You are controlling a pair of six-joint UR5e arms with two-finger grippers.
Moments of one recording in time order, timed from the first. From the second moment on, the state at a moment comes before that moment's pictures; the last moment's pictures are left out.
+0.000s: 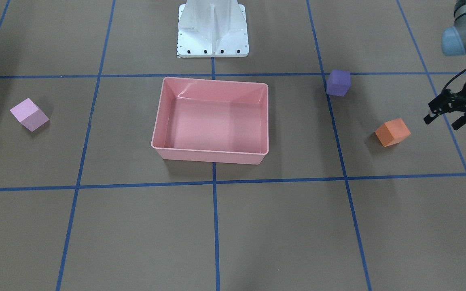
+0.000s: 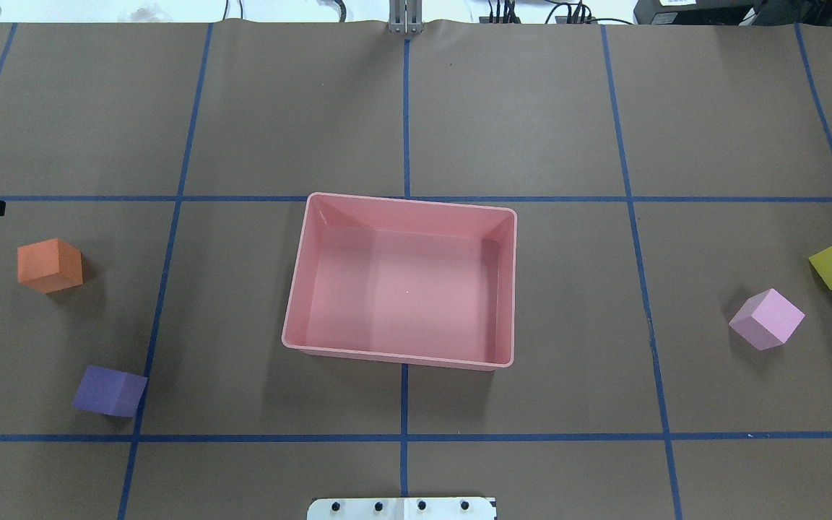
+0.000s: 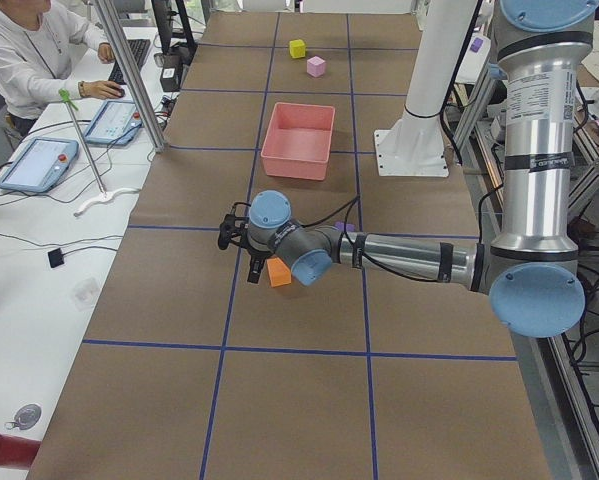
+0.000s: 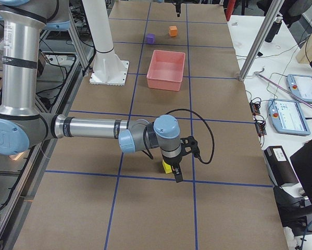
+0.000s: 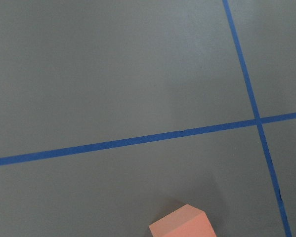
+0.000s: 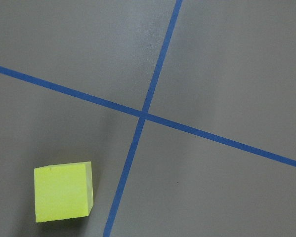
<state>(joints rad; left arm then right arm) -1.12 -1.51 -1.68 -2.30 -2.22 -0.77 1.55 -1.71 1.70 -1.31 2.23 -0.10</state>
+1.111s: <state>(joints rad) -0.83 -1.46 -1.68 -2.32 -1.89 -1.03 1.55 -1.71 1.70 -1.31 2.23 -0.11</state>
